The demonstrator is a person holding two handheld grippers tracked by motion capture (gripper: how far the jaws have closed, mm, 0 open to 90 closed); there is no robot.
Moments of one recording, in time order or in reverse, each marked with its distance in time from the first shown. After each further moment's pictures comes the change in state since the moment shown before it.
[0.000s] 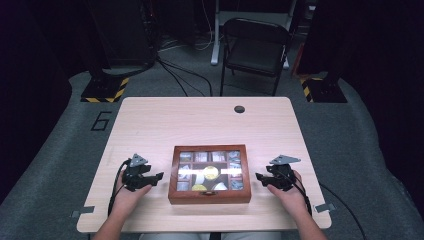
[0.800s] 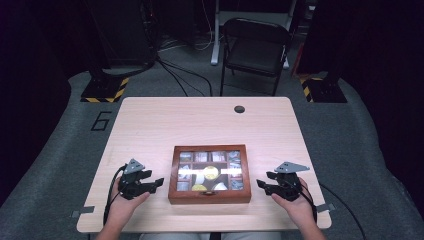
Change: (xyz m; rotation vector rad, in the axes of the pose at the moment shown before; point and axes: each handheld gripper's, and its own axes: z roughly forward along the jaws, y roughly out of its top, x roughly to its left) left arm -0.025 -0.003 -0.035 -0.023 -0.063 -0.007; right arm 0.025 -0.005 -0.043 -0.050 0.069 -0.030
